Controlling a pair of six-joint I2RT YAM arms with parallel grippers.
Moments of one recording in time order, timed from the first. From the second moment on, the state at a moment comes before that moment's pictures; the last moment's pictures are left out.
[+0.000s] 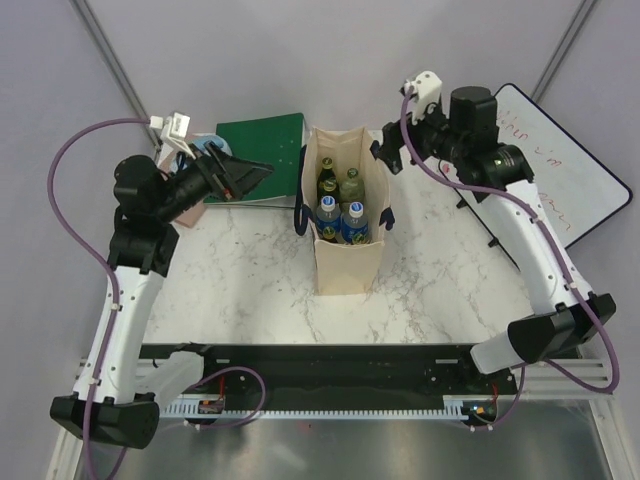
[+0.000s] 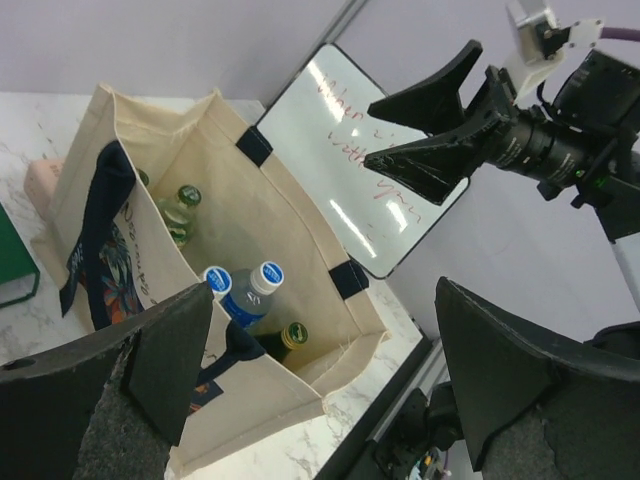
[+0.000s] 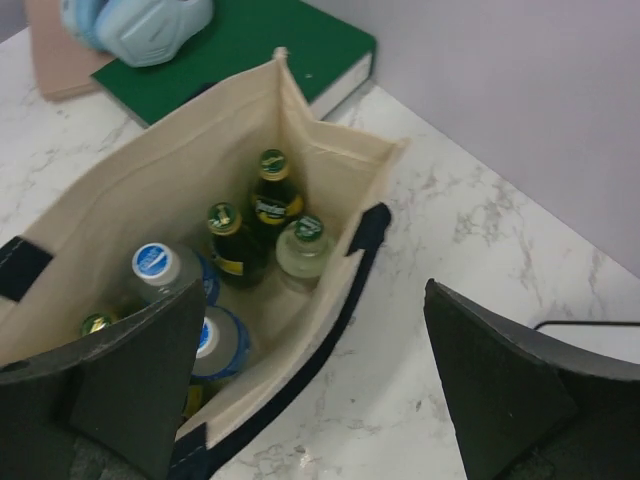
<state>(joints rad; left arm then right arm) -0.12 1.00 1.22 -0.17 0.66 -0.67 0.30 1.48 1.73 -0.60 -0.32 -0.18</state>
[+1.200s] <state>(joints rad) -0.30 1.02 1.09 -0.34 0.42 -0.64 0.58 2.10 2.17 -0.71 -0.06 0.05</state>
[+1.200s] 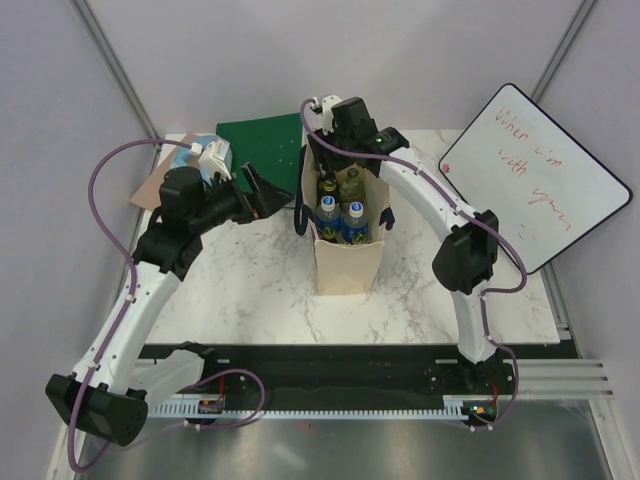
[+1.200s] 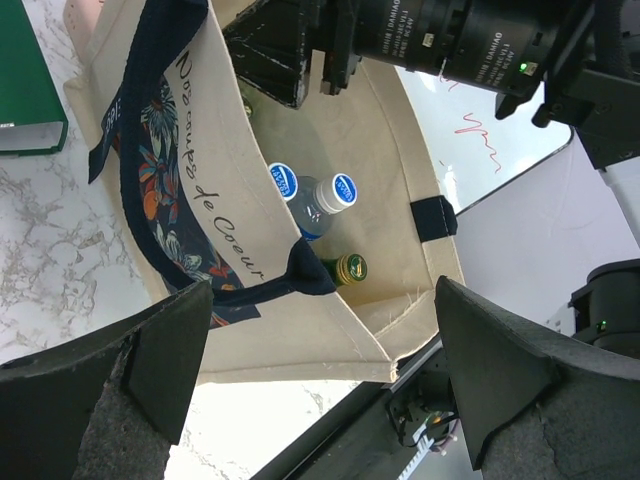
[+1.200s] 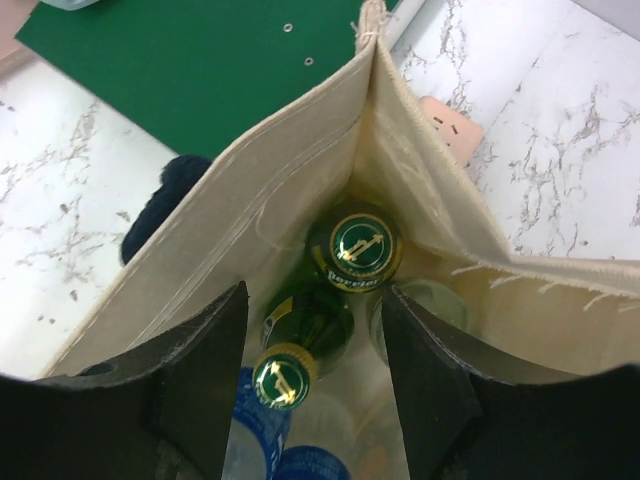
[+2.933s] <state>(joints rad) -0.30 0.99 1.06 -0.35 0.40 -0.62 0.58 2.19 2.30 -0.68 0.02 -0.06</state>
